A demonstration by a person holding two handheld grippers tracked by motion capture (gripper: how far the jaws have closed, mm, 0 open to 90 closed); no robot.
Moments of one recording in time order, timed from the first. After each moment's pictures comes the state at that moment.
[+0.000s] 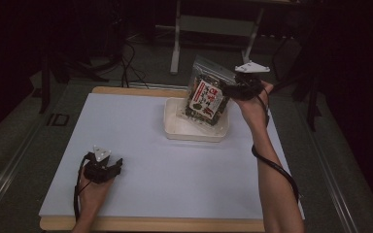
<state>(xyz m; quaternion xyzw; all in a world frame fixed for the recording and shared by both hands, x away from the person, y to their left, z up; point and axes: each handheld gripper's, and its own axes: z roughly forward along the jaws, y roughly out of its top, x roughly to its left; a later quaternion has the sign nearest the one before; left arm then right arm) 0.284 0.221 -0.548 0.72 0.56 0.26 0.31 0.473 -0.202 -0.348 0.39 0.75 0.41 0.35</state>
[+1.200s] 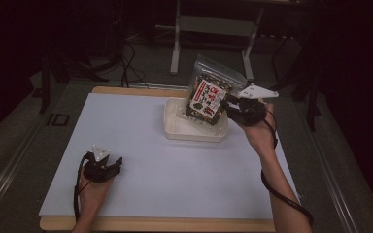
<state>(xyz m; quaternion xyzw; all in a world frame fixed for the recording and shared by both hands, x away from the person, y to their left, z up) 0.284 0.222 -0.547 0.72 0.56 0.26 0.32 0.391 -0.206 -0.357 0.33 0.78 0.45 0.29</state>
